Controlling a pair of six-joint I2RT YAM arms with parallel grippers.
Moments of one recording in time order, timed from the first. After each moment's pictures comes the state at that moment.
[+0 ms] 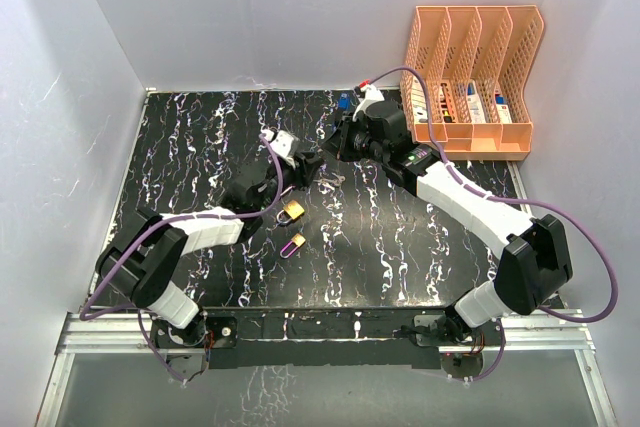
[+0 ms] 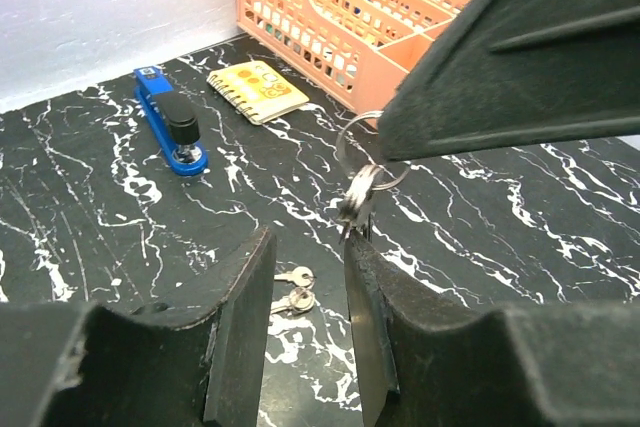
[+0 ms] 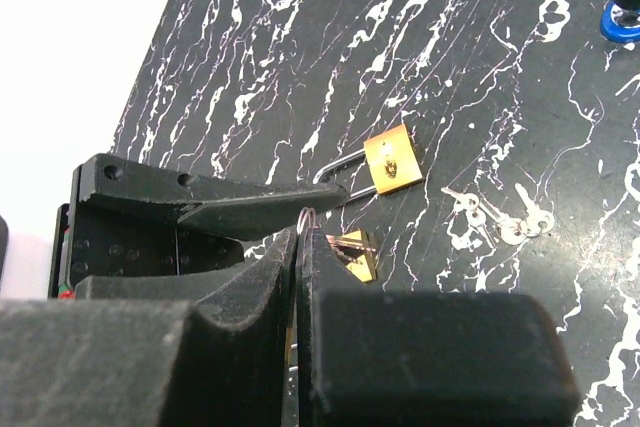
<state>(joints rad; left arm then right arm) -0.62 1.56 0.65 0.92 0.13 -0.13 0.58 1.47 1.23 -0.13 -0.15 0.53</state>
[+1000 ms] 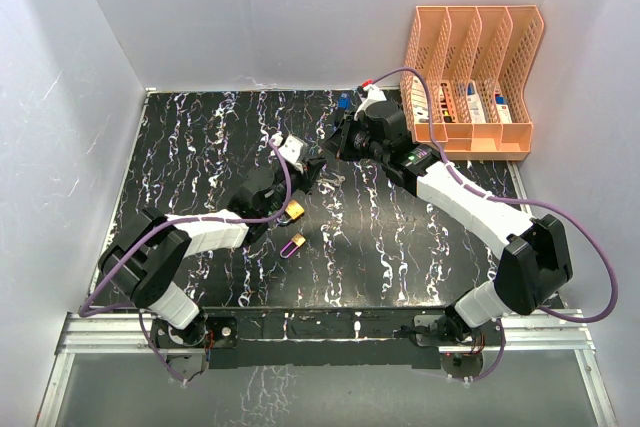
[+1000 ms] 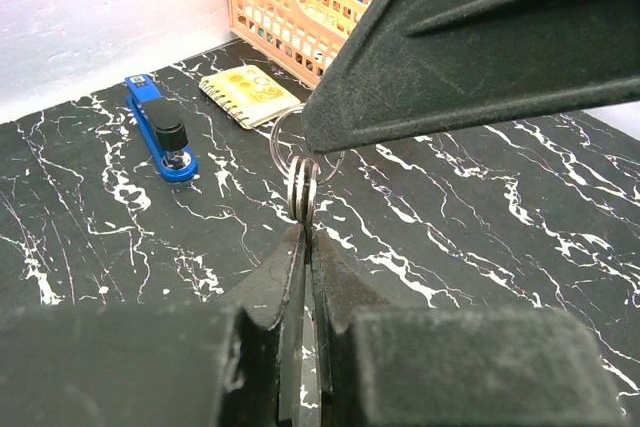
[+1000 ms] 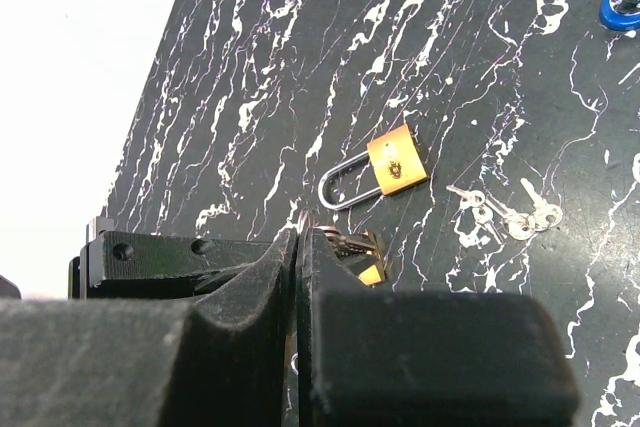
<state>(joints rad) -0.69 1.57 0.65 0.94 0.07 -0.09 0.58 1.47 1.23 -0.14 -0.12 0.59</state>
